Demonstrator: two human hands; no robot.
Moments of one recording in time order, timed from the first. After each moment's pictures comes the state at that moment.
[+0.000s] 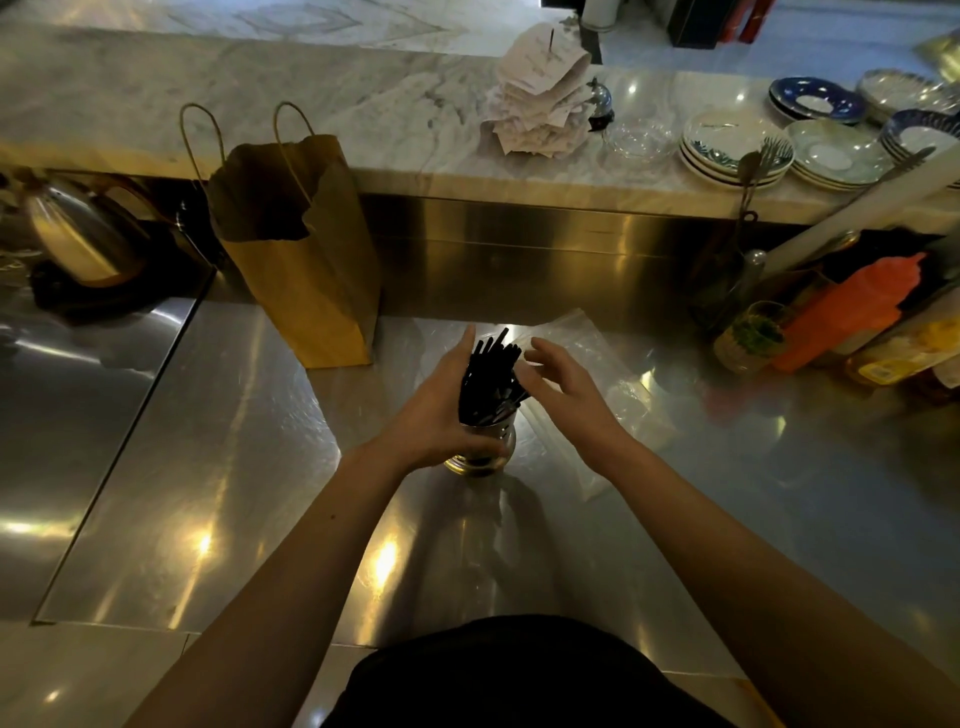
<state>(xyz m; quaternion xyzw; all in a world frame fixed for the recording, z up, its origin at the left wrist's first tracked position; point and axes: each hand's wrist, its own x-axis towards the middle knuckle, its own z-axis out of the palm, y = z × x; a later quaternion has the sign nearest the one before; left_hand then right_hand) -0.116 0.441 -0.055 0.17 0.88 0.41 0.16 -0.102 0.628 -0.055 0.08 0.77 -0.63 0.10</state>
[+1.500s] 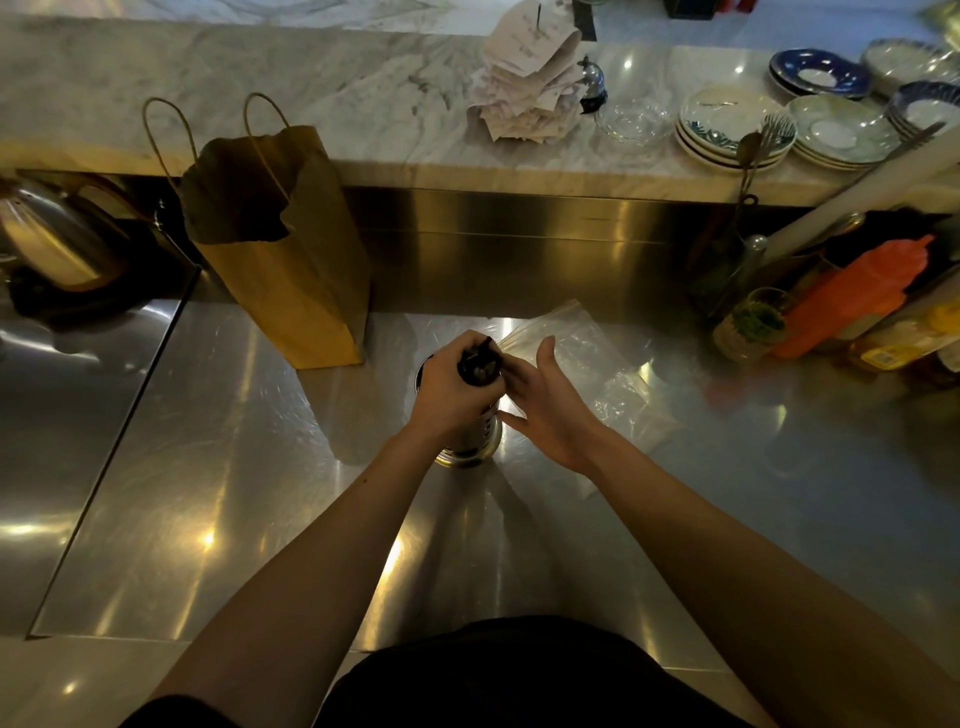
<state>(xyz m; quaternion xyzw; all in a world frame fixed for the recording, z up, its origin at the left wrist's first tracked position) -0.141 0.479 -0.077 0.08 0.85 0.53 0.03 -0.121 0.621 -0.079 0.12 0.55 -0.78 0.29</state>
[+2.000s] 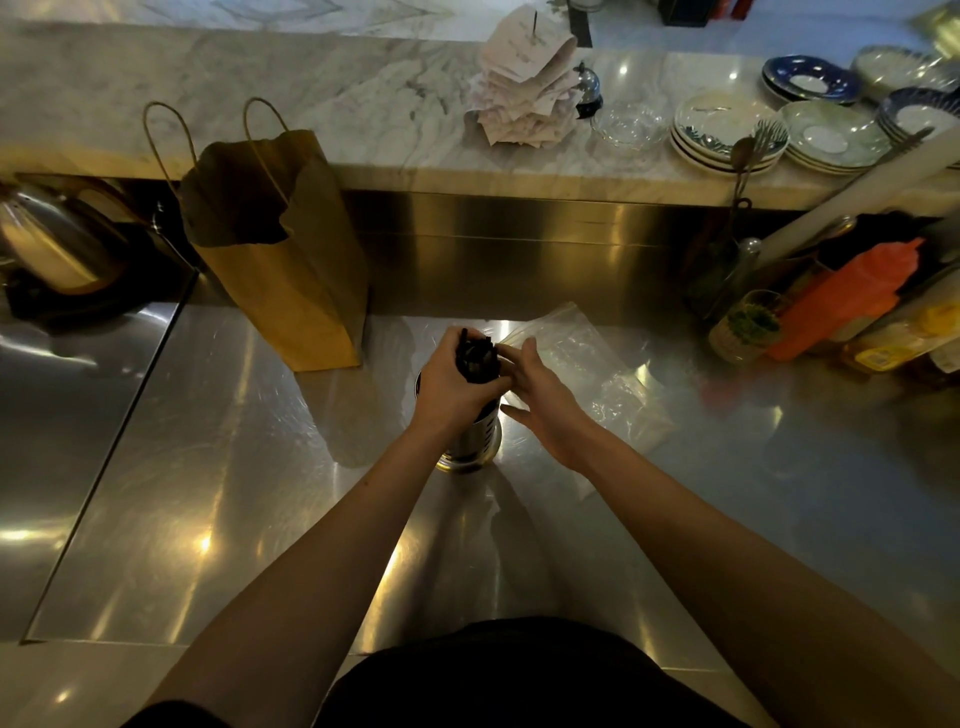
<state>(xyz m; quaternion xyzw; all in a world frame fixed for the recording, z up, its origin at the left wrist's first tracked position) -0.141 0.484 -0.075 0.01 0.83 0.55 0.06 -0.121 0.618 -0.076 0.12 0.63 -0.74 0.21</state>
